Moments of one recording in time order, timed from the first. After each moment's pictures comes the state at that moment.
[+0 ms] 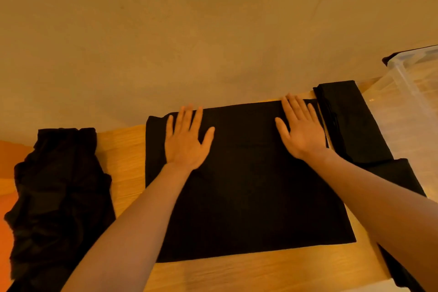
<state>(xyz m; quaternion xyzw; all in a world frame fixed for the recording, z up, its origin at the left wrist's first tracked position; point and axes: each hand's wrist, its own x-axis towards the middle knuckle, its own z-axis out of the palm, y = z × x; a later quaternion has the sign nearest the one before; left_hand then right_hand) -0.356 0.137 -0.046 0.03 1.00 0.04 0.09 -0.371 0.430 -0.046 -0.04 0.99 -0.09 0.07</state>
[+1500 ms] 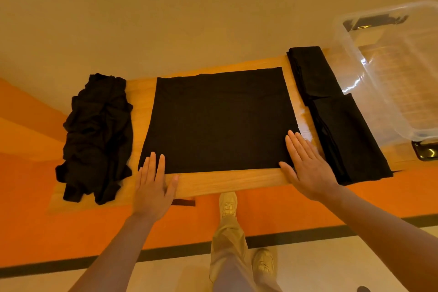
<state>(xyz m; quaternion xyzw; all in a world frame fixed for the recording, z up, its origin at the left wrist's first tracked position) -0.029 0.111 -0.042 -0.08 0.99 0.09 0.09 -0.104 0.510 -0.043 -0.16 0.98 -0.09 0.11</state>
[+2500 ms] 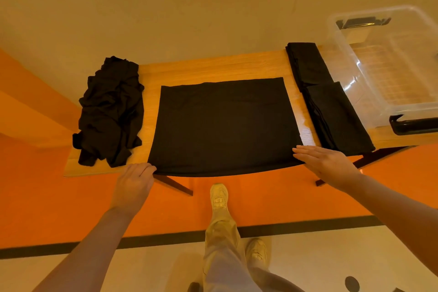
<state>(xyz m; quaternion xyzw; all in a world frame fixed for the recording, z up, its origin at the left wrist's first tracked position) 0.050 0.073 -0.013 0.09 0.99 0.02 -0.12 -0.055 0.563 -0.014 -0.39 0.92 -0.07 -0.03</state>
